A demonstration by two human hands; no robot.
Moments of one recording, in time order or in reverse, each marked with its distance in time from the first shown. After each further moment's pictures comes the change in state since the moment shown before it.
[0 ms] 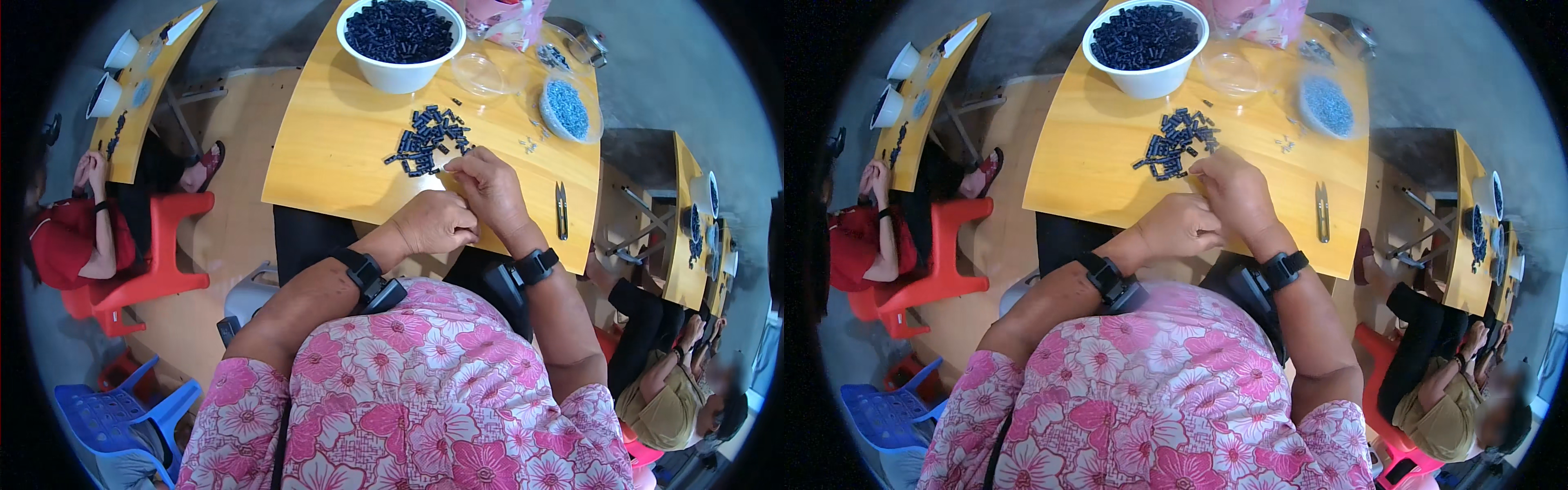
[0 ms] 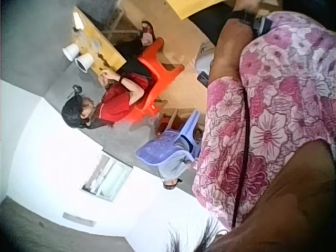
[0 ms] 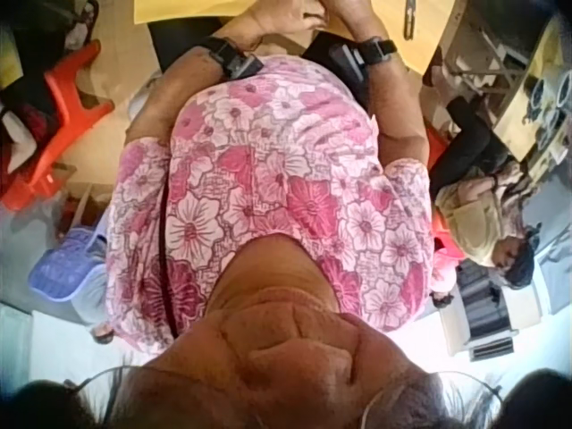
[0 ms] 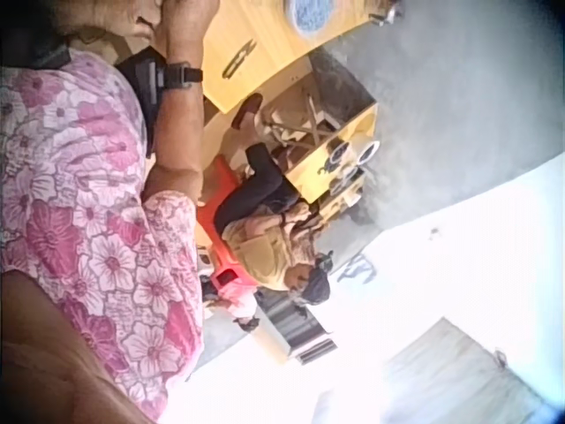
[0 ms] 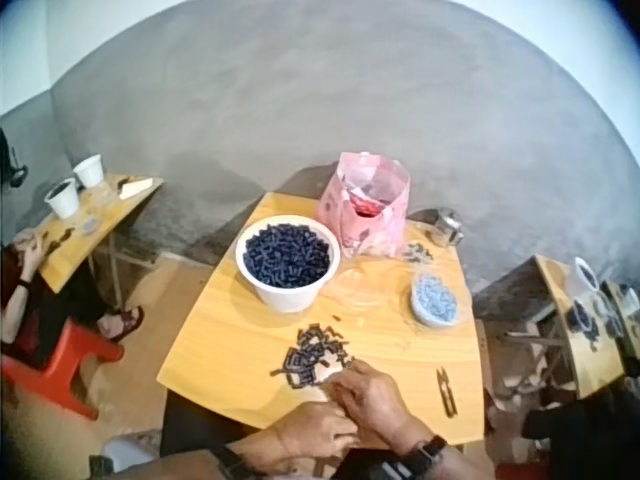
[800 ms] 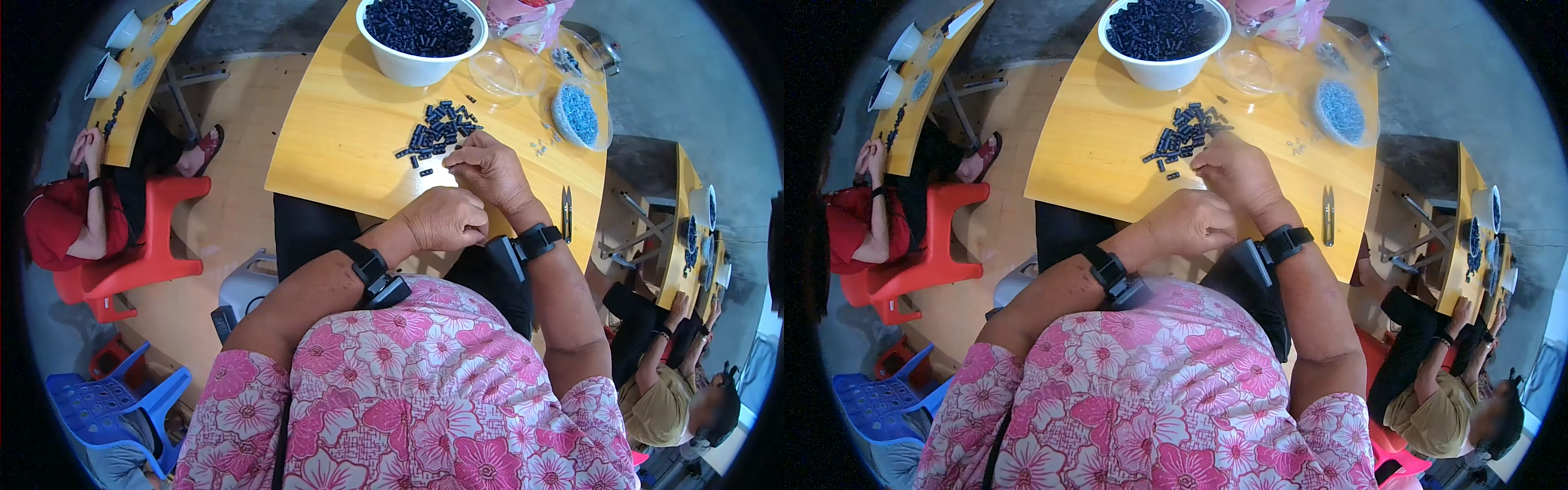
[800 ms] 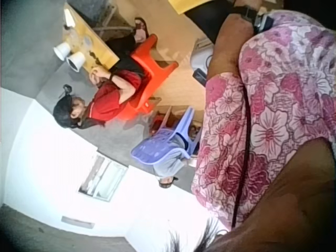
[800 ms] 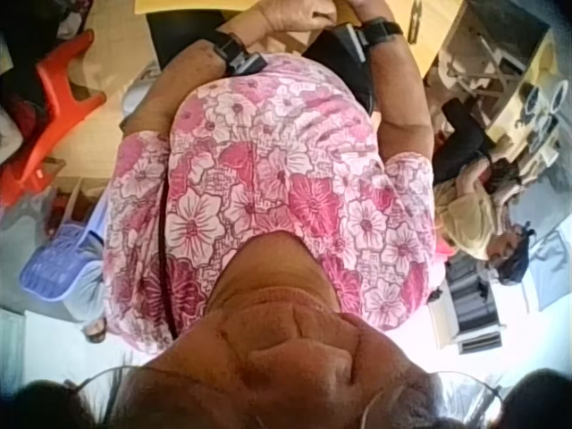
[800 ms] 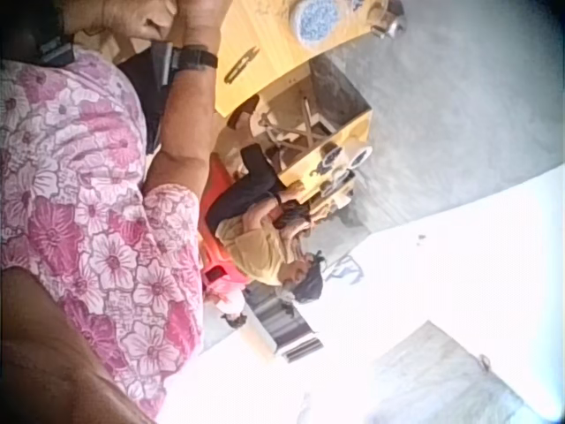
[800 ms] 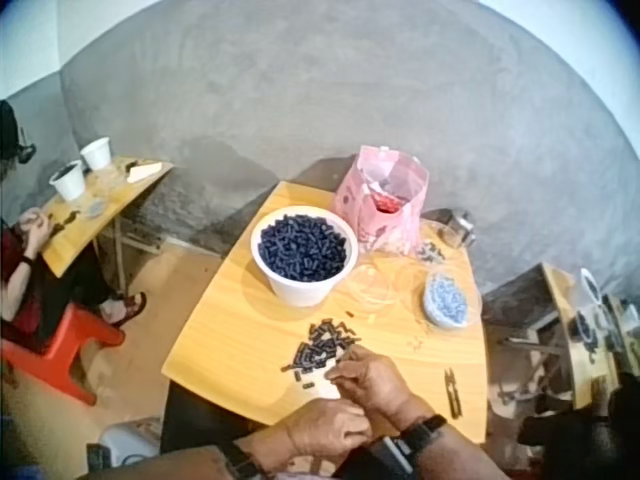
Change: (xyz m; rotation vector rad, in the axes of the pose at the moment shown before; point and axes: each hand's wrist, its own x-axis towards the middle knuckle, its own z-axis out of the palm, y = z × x) left_hand -0.001 -0.006 0.004 -0.033 -0.005 0.041; right_hand 0.027 0.020 0.008 0.052 -0.184 -0.161
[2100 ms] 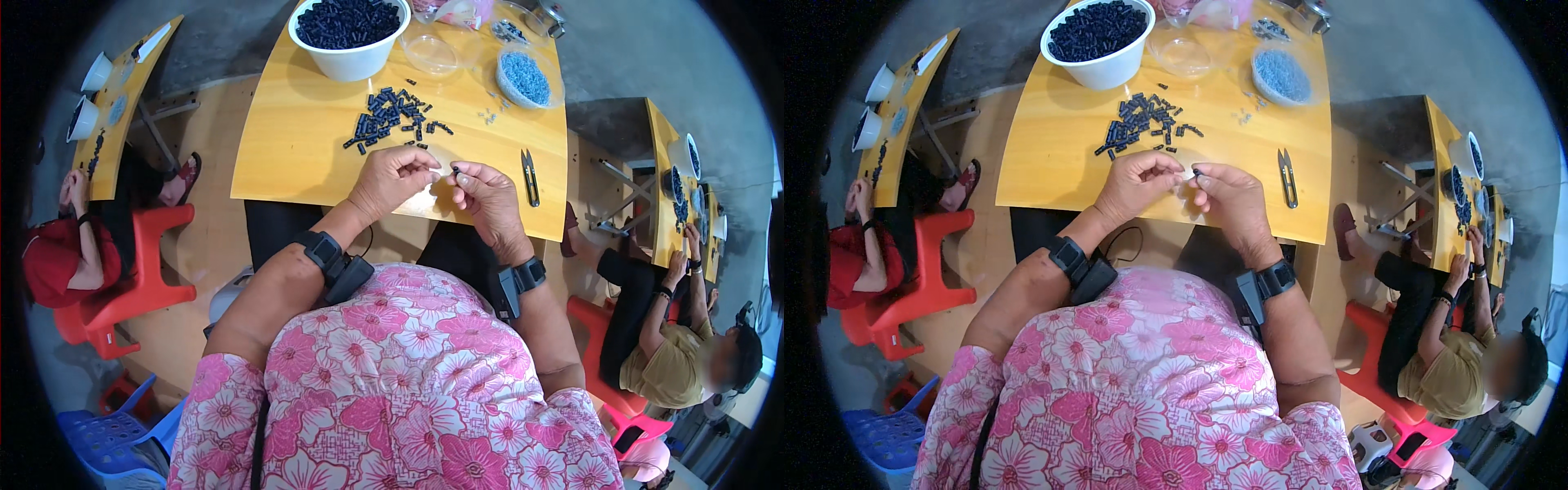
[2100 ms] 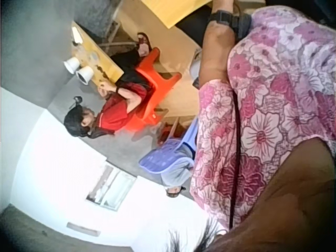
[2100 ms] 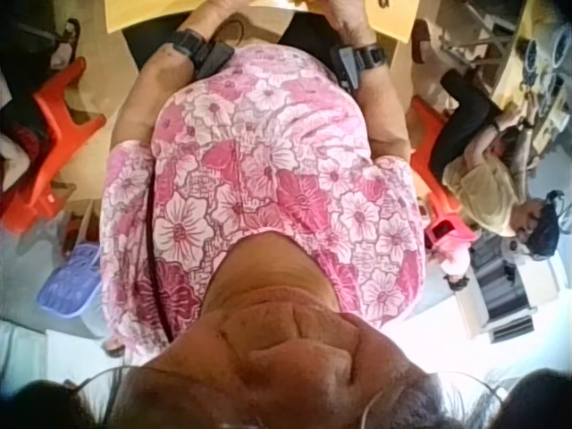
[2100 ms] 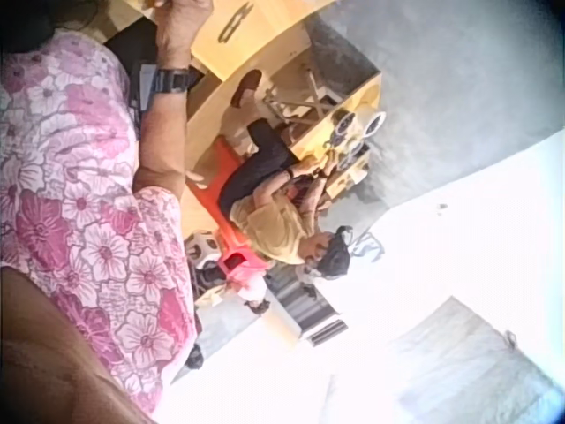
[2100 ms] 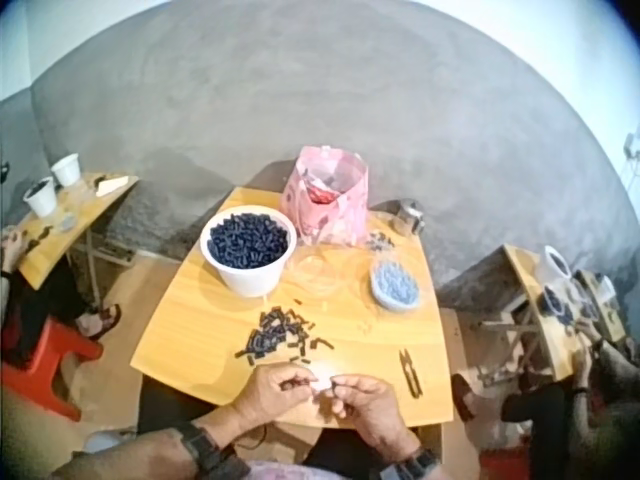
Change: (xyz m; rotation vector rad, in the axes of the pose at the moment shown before) left_hand 0.008 -0.002 -0.001 -0.378 0.339 -0.310; right_hand -0.098 -0.032 -0.008 1.258 0.425 0.671
